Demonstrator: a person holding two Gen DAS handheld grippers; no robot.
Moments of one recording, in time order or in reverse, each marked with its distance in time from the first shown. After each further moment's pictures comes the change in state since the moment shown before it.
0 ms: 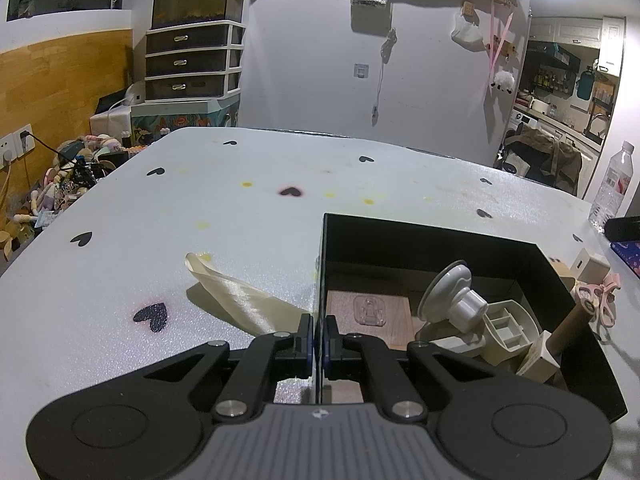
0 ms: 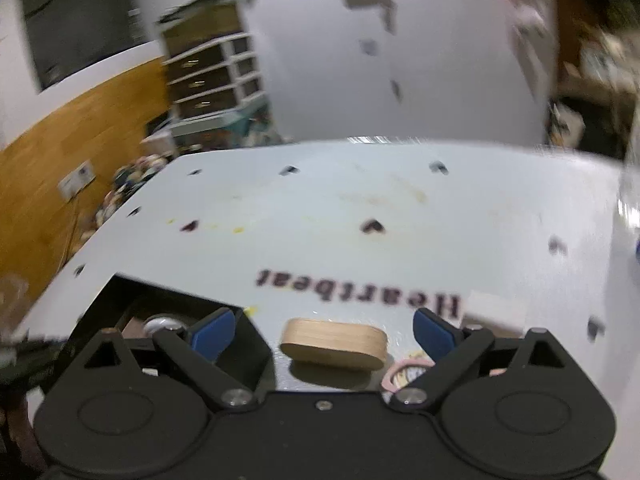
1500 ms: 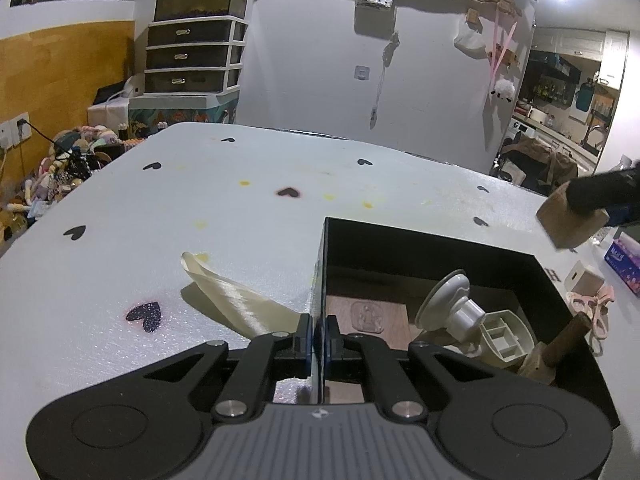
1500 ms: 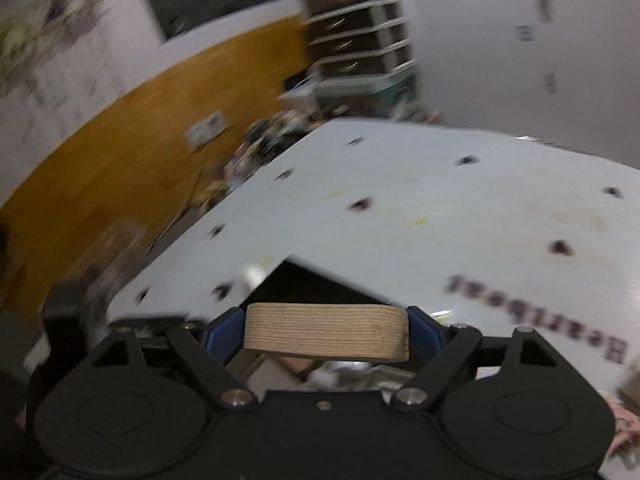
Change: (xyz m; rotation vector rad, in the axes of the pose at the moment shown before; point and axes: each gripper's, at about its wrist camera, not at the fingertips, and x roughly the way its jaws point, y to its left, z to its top) left arm 0.000 0.009 0.006 -0.039 0.000 -0.035; right arm 0.006 0.127 0.012 -0.286 0.164 0.401
